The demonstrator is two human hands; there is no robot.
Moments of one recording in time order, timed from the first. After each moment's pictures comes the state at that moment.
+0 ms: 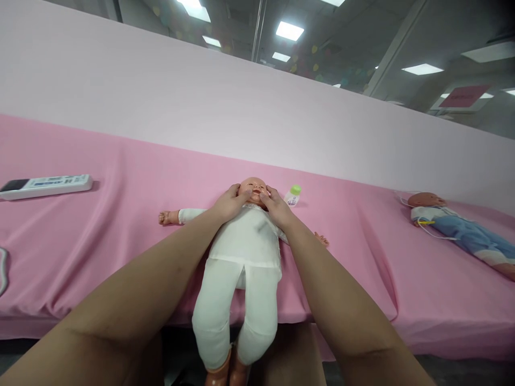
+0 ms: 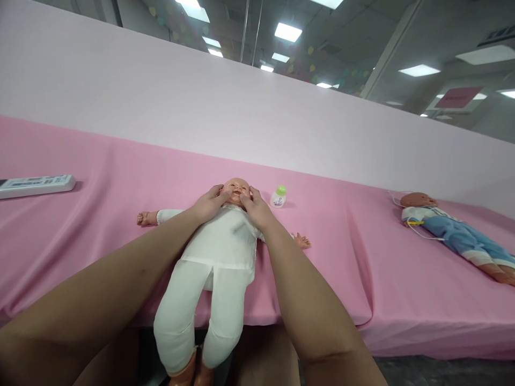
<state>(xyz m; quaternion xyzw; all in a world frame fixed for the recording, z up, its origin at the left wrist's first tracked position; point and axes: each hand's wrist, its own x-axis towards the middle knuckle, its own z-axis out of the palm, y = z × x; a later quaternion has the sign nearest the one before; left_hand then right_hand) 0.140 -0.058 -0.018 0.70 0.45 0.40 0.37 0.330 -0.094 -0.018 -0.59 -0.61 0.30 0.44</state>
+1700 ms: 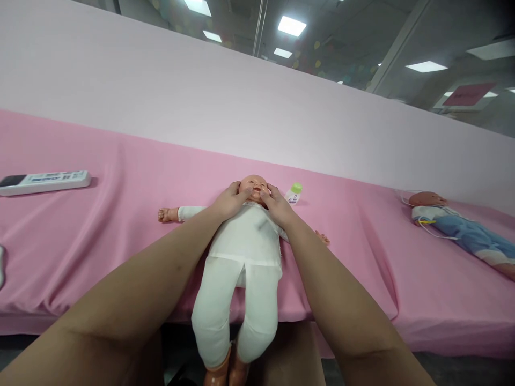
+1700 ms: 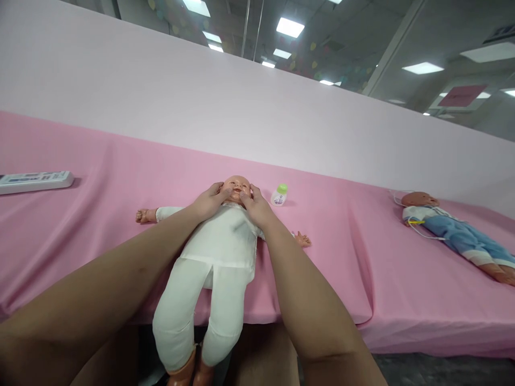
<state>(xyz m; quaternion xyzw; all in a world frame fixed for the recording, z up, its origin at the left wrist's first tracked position) 0.138 -0.060 -0.016 0.71 0.46 0.39 0.37 0.324 -0.101 -0.009 -0.61 -0.61 0.28 0.42</state>
